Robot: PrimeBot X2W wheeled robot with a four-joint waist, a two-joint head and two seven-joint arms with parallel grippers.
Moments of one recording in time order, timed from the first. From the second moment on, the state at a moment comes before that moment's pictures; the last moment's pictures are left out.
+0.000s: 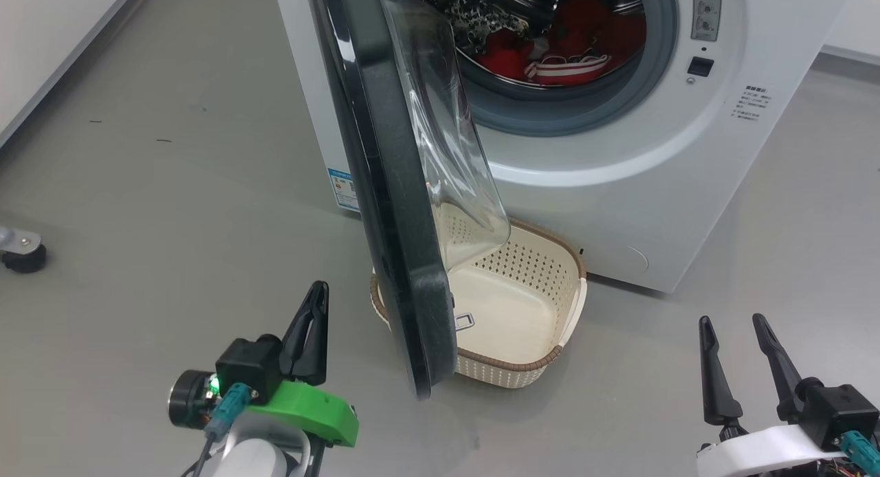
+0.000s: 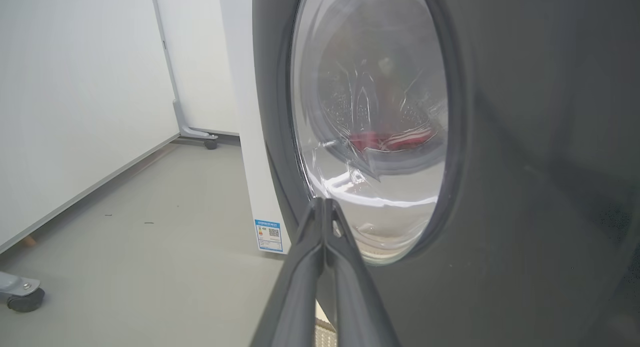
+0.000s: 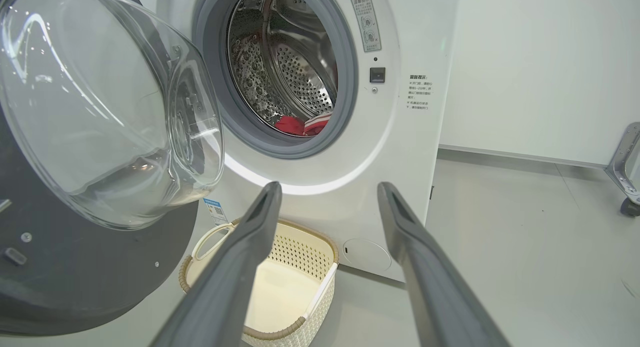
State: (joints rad) left arm -0.16 0.04 -0.42 0.27 -0.41 0.12 -0.25; right arm 0.16 -0.07 0.04 0.05 0.26 0.03 -0.26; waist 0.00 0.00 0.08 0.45
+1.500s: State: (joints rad) left arm -0.16 0.05 -0.79 -0.05 -0.41 -0.01 -0.16; right arm 0.17 -0.04 0.03 0.09 0.23 0.08 -0.26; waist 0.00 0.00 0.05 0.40
